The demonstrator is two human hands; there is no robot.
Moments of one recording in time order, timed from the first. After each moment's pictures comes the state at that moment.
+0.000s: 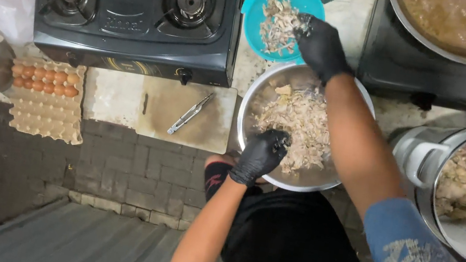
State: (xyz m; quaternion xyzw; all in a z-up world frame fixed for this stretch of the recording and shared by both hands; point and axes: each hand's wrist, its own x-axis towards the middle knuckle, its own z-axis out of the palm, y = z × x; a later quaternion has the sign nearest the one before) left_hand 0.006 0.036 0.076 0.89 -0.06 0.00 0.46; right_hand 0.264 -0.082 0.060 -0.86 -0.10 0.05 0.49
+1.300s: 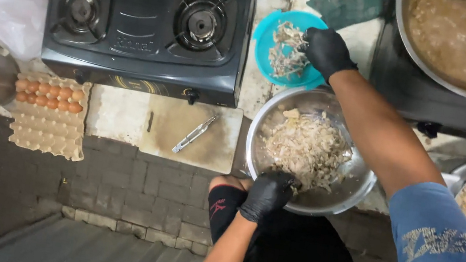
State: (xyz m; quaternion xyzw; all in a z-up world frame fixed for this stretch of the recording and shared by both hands) left_hand -0.026 0.037 0.057 0.90 -0.11 -0.04 0.42; right_hand 0.351 -0.062 0.008 -0.94 -0.29 0.03 0.16
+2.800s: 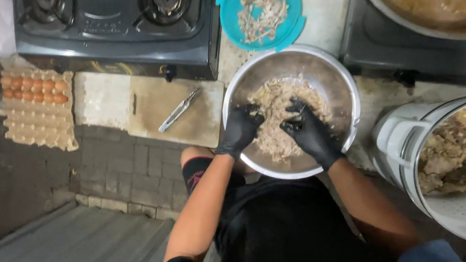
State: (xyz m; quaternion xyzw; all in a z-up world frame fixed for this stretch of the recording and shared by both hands) left_hand 0.044 0.054 0.038 0.86 0.14 -0.10 0.48; right_hand 0.066 -0.150 0.051 -0.78 0.02 0.30 0.55
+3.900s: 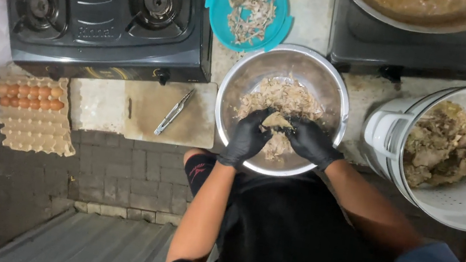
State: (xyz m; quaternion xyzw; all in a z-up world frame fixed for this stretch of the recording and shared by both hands) left_hand 0.033 0.013 0.068 0.83 0.06 -0.10 0.55; right_hand 0.051 -0.177 0.034 -0.92 -0.17 0.13 0.33
